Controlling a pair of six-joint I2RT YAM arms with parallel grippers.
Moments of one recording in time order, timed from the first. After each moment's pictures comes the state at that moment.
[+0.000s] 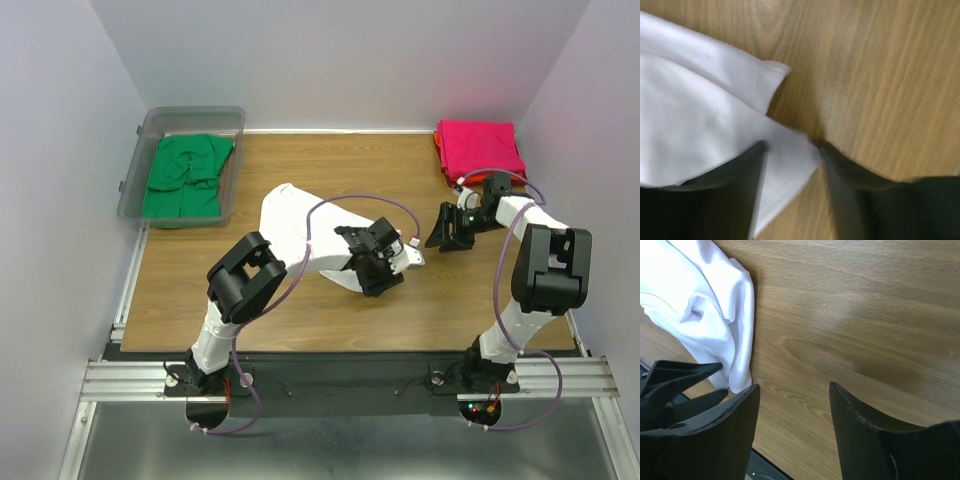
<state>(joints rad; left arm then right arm) -1.00 2.03 1.44 -0.48 0.27 0.30 -0.16 1.75 1.13 -0.70 -0.66 -0.05</state>
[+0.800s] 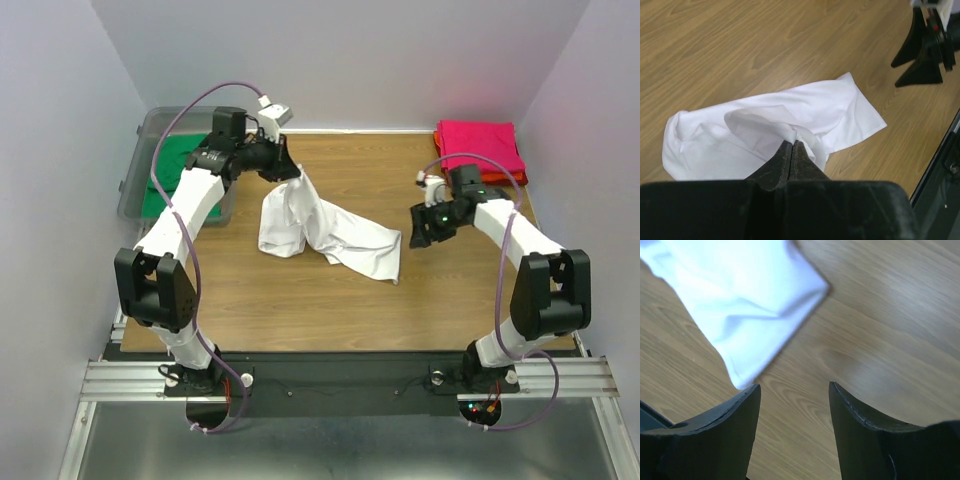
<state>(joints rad) -0.29 1.64 1.57 -0.52 0.65 0.05 0.04 1.57 1.13 -0.70 -0.49 -0.23</state>
